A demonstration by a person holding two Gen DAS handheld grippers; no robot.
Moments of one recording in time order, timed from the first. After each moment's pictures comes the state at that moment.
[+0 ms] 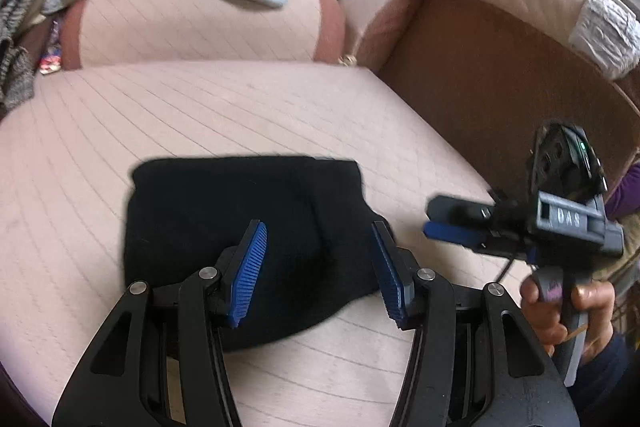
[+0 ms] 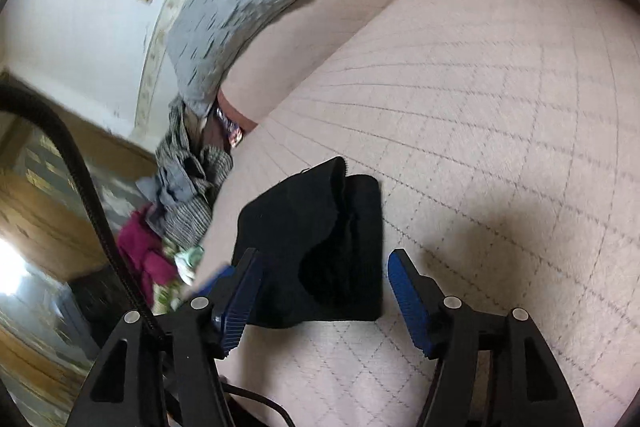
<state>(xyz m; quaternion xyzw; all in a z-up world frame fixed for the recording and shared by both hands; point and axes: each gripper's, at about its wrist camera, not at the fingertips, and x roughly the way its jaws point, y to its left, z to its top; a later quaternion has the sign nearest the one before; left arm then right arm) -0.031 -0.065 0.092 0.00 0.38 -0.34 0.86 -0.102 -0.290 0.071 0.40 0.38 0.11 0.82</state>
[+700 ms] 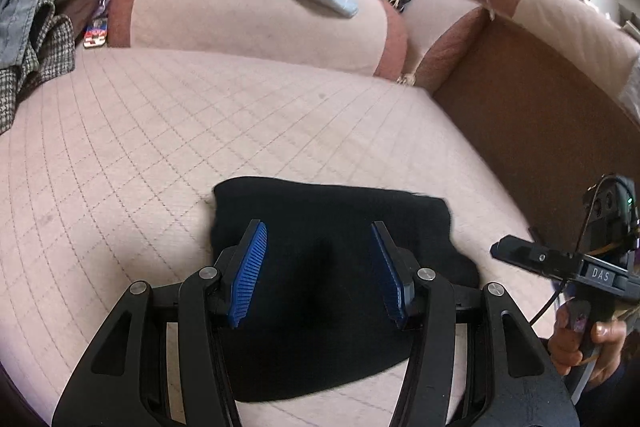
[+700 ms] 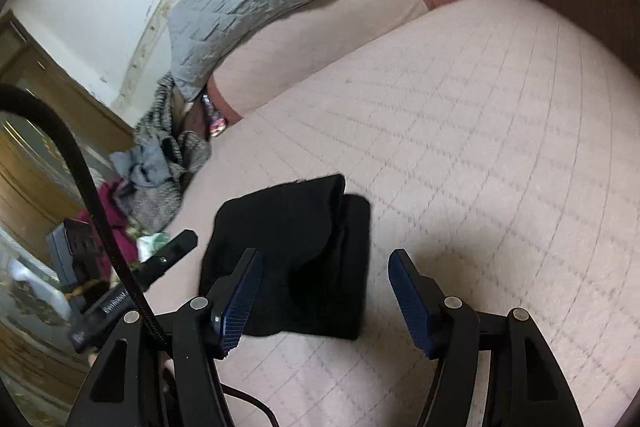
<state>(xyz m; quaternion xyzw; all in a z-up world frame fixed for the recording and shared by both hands) 0.027 -0.016 0.078 -0.03 0.40 -0.28 0.87 -0.091 -0.279 0.086 0.31 0.40 0.07 0.86</state>
